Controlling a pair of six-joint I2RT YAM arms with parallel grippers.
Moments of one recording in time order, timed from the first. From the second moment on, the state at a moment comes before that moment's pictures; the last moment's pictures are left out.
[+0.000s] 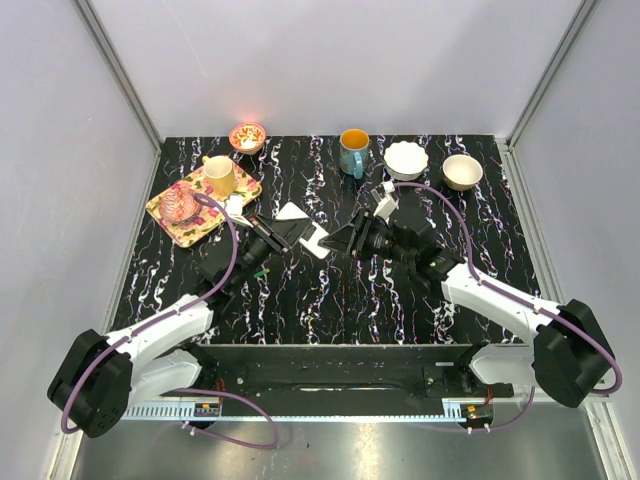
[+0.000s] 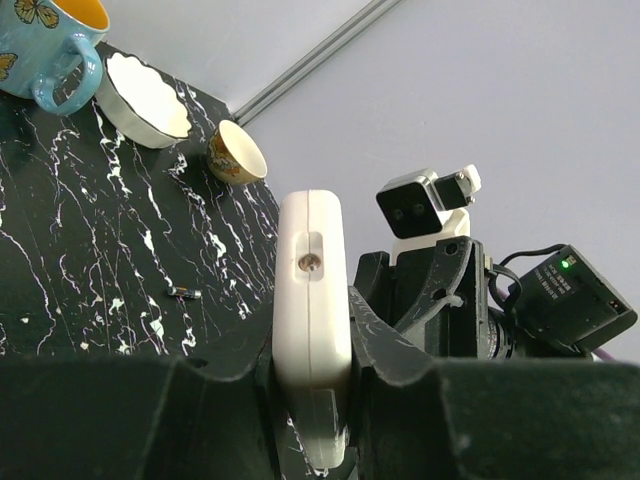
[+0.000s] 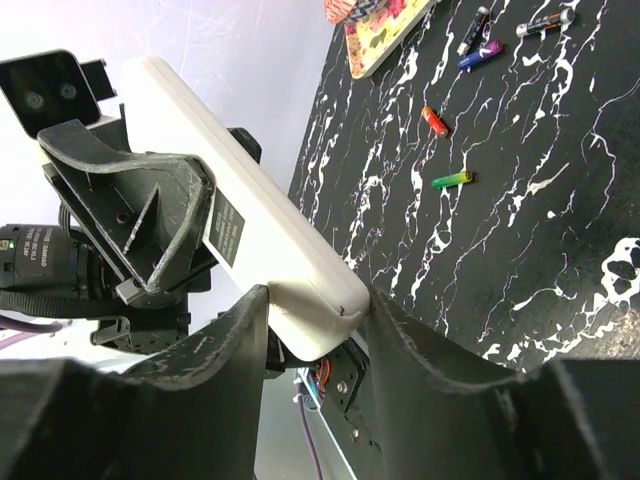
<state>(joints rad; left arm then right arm) -0.60 1.05 0.42 0.80 0.09 -0.97 0.69 1.25 0.76 0.28 -0.36 1.01</state>
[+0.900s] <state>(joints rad) -0.60 1.03 0.43 0.79 0.07 -0.98 0.65 1.25 0.77 0.29 -0.39 1.05</state>
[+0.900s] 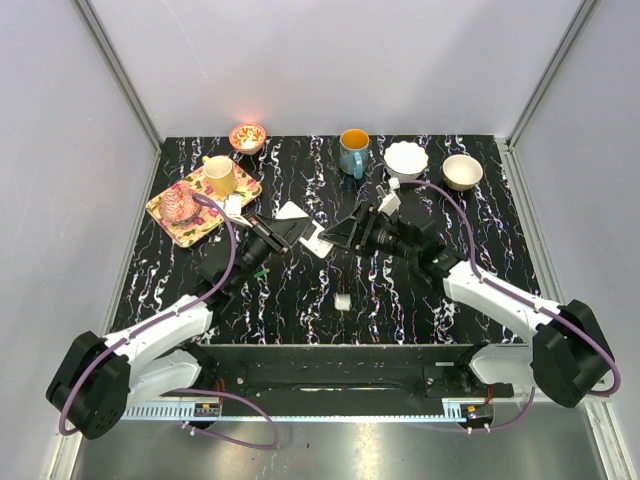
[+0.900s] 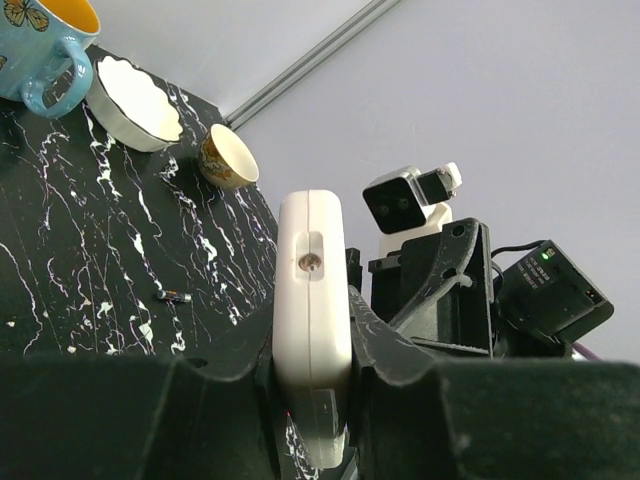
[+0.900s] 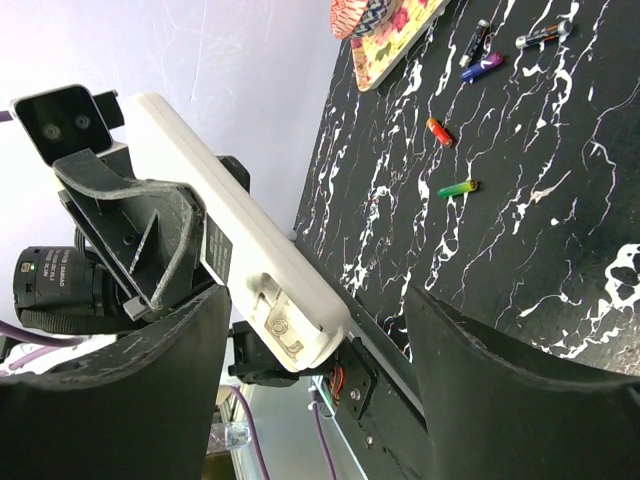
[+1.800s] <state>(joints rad) -0.37 0.98 0.42 0.54 -0.01 -0.96 0.68 1.19 0.76 -0.21 -0.24 0.67</state>
